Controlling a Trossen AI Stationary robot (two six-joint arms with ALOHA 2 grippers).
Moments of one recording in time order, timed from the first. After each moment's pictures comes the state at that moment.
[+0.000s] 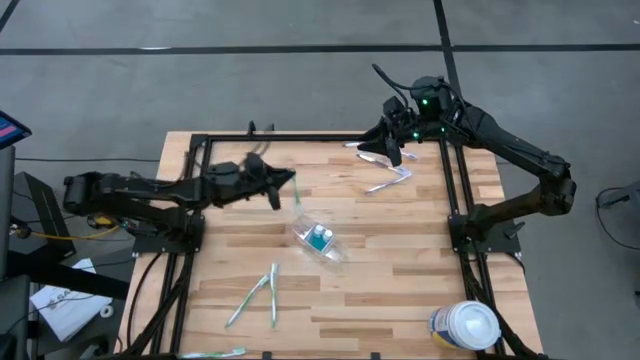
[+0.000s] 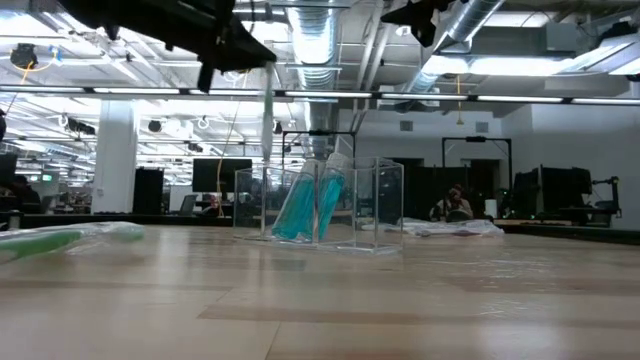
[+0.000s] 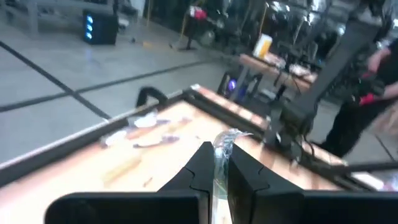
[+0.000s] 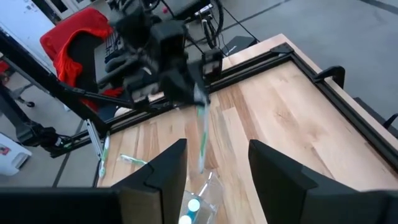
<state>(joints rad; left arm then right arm) 0.12 1.09 0.61 0.36 -0.33 -0.37 -0.52 1.30 1.42 -0.57 -0.52 0.18</state>
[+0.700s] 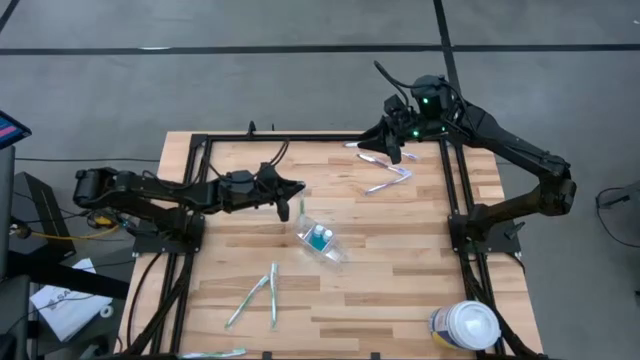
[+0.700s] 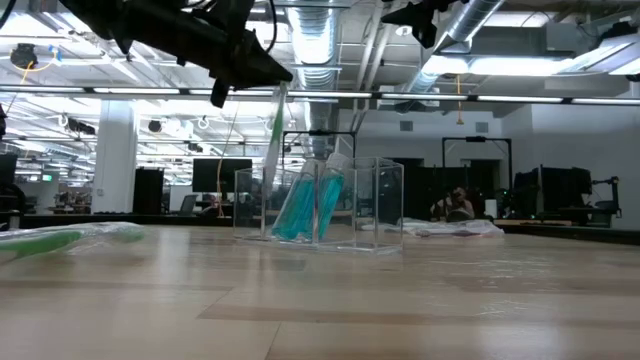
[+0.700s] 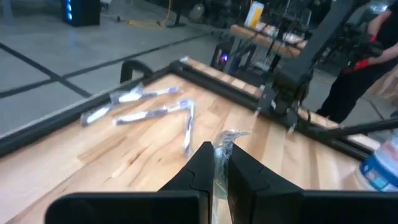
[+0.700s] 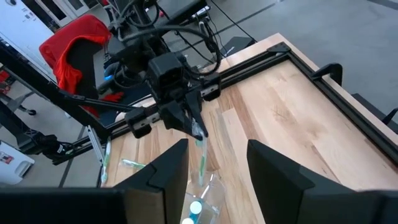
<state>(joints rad) 0.08 1.21 0.61 0.40 -0.30 -0.34 -0.53 1.30 1.42 -0.57 -0.52 0.21</state>
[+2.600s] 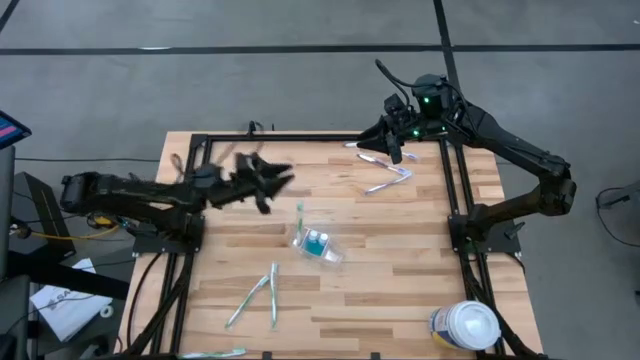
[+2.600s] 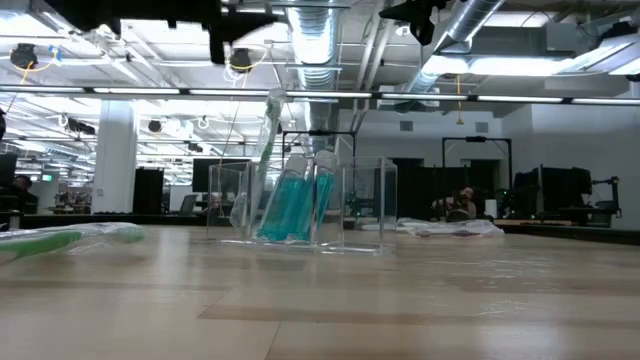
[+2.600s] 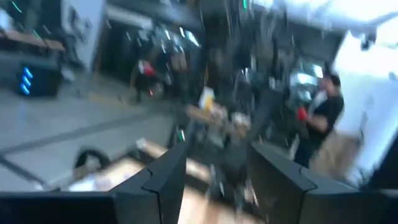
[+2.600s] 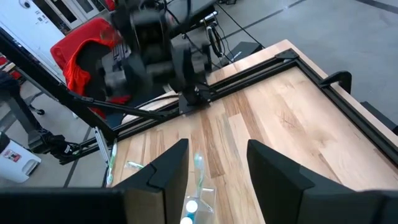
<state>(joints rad) 0.08 1.02 0.56 0.67 -0.25 -0.31 -0.52 1.30 1.42 -0.54 -0.55 0.21</state>
